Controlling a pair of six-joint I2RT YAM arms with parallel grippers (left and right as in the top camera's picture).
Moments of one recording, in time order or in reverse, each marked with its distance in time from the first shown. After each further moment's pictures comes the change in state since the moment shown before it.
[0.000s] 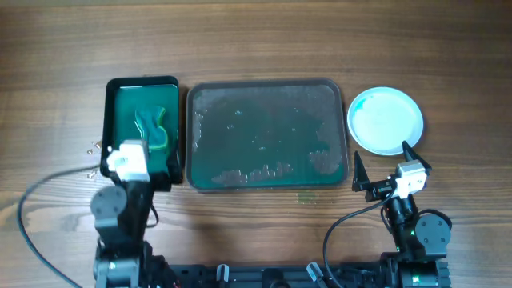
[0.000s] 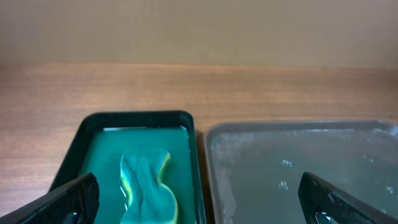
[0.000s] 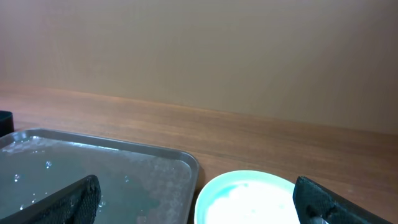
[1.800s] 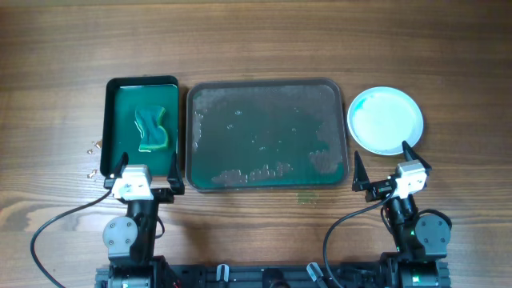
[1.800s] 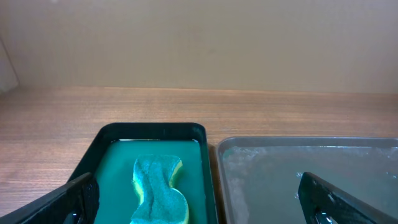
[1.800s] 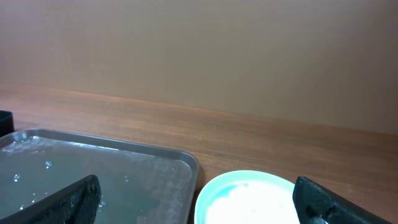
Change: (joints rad) left arm -0.027 -0.399 -0.224 -0.002 -0.087 -0.016; right arm 0.000 0.000 0.000 0.000 0.000 0.000
